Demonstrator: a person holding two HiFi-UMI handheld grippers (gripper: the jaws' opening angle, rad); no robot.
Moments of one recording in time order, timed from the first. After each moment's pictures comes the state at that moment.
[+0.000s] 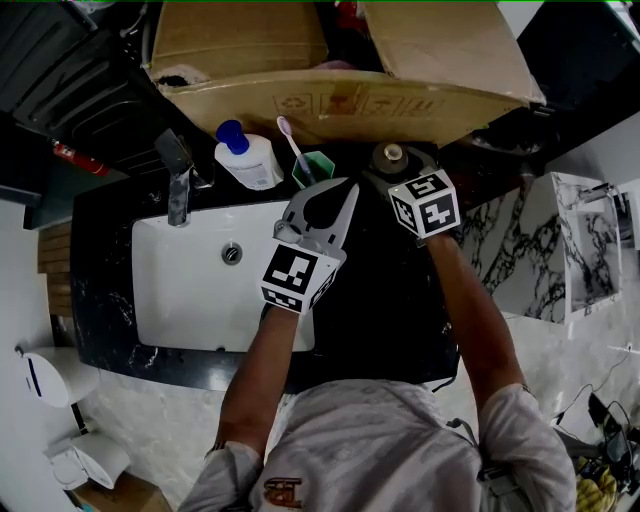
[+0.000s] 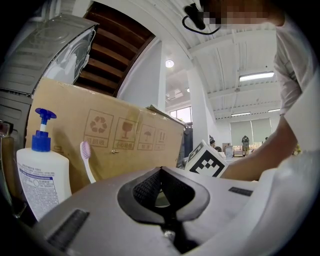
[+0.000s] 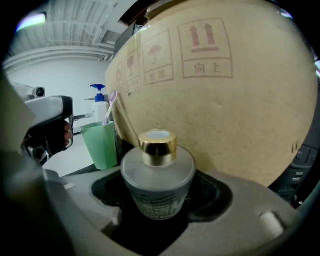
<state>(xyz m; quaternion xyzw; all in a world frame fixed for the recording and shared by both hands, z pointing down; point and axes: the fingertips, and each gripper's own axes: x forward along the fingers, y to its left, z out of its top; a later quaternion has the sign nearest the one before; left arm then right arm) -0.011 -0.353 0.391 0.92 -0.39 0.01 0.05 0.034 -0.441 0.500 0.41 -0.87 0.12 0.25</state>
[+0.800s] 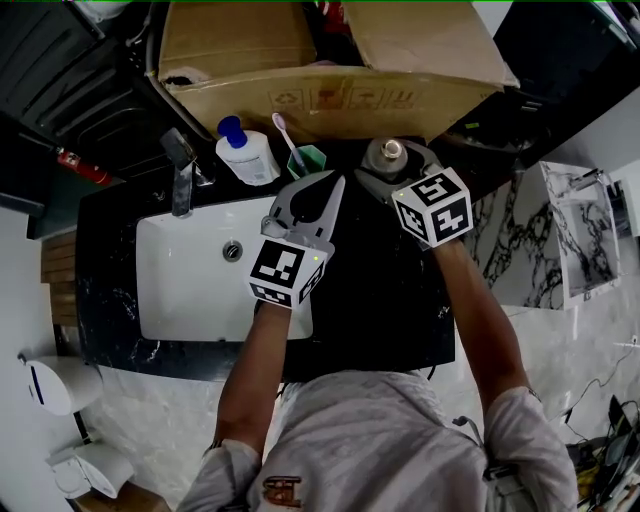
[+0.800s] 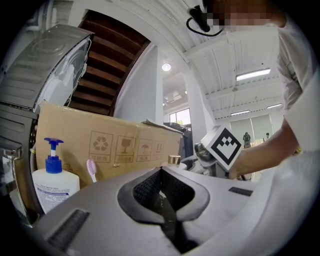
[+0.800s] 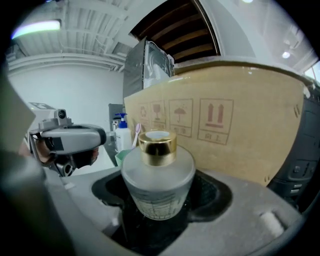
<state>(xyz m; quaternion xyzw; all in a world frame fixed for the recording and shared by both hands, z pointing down) -0.020 -0.329 0.360 0.92 -0.40 0.01 0.02 0.027 -0.391 0.418 0.39 -0.89 0.08 0.21</state>
